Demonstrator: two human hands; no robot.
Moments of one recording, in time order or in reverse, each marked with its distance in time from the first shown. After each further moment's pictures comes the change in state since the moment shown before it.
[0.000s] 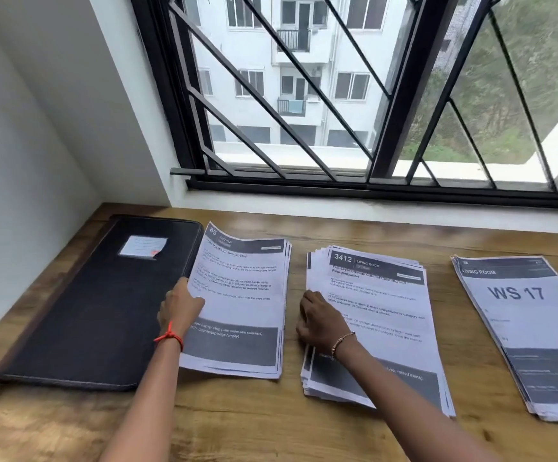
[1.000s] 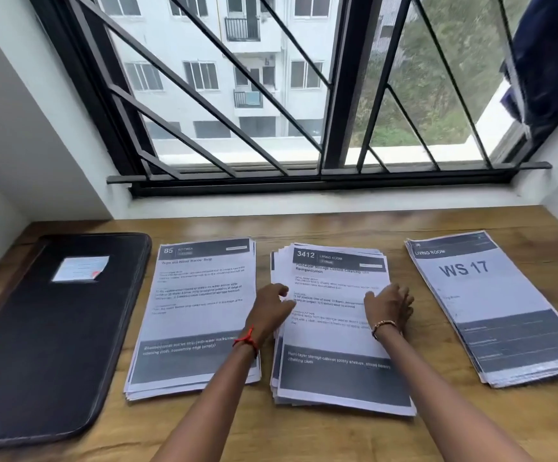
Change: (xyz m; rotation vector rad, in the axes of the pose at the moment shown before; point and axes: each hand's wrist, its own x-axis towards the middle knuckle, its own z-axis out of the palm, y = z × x) left_hand -0.063 0.140 0.126 -0.126 -0.454 0.448; right_hand -0.047 0.128 -0.038 0.290 0.493 1.143
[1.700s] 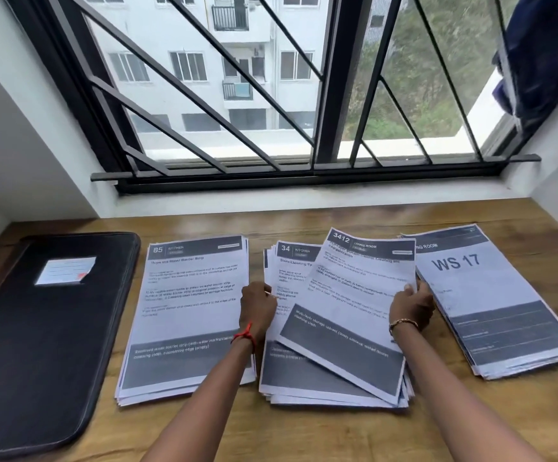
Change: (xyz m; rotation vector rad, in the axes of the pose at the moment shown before) left_hand 0.016 -0.018 0.012 -0.048 0.241 -0.116; right_hand 0.017 0.022 -0.023 0.379 0.266 0.212
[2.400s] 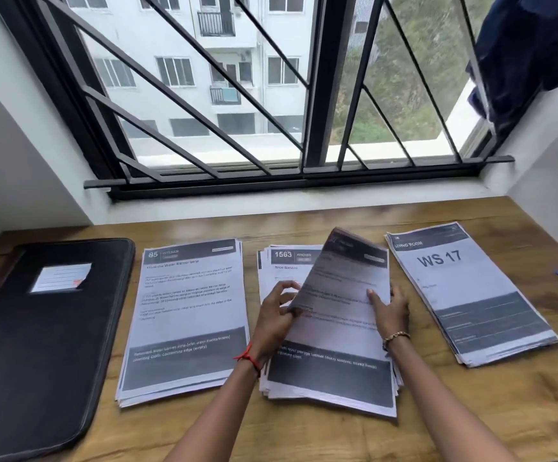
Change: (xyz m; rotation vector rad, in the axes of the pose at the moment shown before) left_hand -0.046 0.012 0.008 -0.575 -0.344 0.218; right_hand -0.013 0.025 -0.010 0.100 -0.357 -0.145
